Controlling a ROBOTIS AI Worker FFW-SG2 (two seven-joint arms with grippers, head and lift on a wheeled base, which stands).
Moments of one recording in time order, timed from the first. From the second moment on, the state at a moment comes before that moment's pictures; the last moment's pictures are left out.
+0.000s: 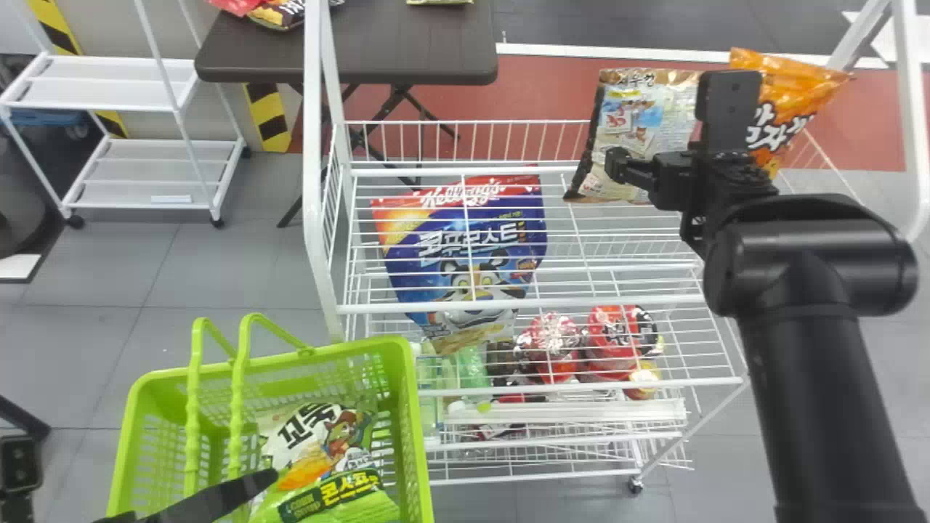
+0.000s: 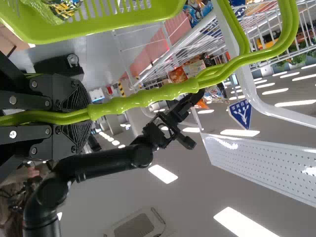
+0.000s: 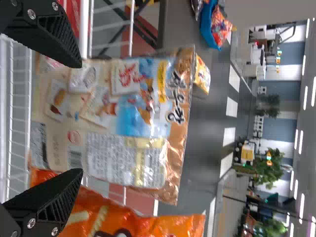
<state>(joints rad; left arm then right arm) 0.42 0.17 0.43 -1.70 0.45 1.02 -1.57 -0.31 -0.04 -0.04 -1.47 0.11 0.61 0.08</state>
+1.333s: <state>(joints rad) 0.42 0.17 0.44 -1.70 0.45 1.02 -1.57 0.00 -0.05 0.03 -1.97 0.00 0.71 0.17</state>
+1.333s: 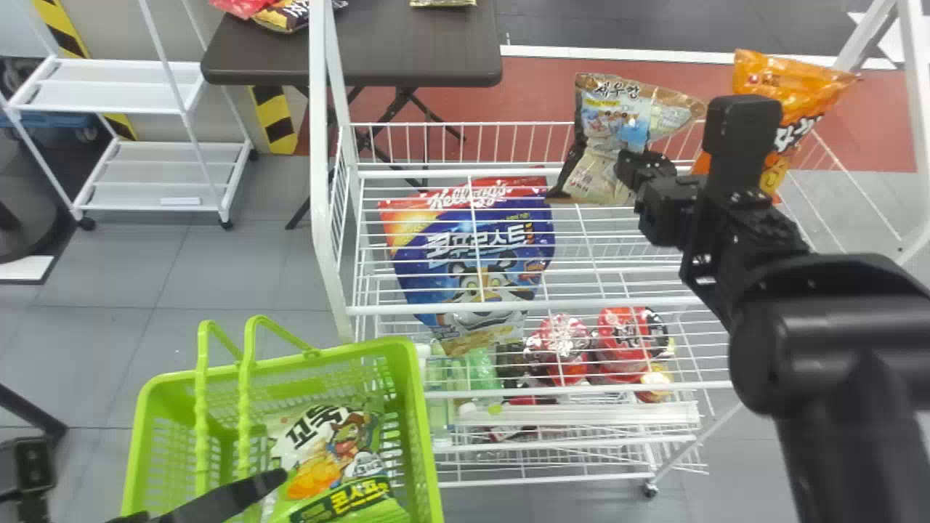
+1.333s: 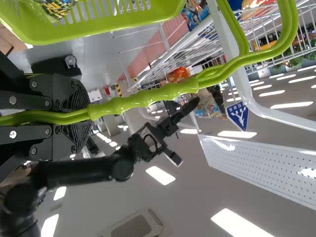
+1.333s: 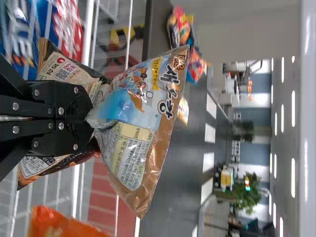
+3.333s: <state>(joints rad) 0.42 0.18 0.43 -1.71 0.46 1.02 -1.57 0.07 -0.03 0.38 -1.93 -0.52 1.27 0.30</state>
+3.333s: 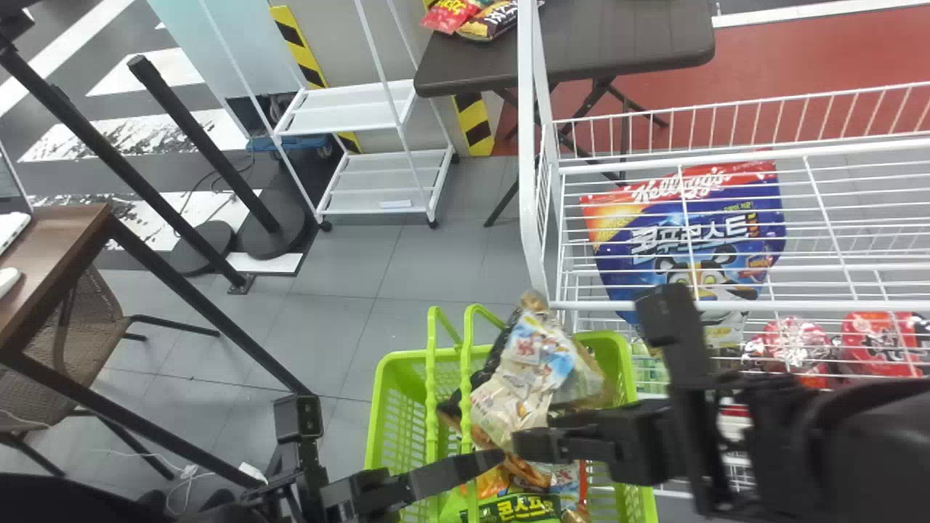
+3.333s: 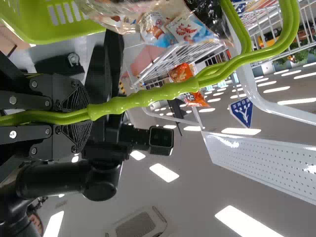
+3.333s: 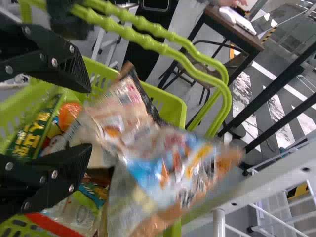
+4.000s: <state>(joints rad) 0.41 0.21 0.43 -1.67 0.54 1.05 -1.57 0.17 -0.07 -0.10 -2.17 -0.41 1.13 0.26</state>
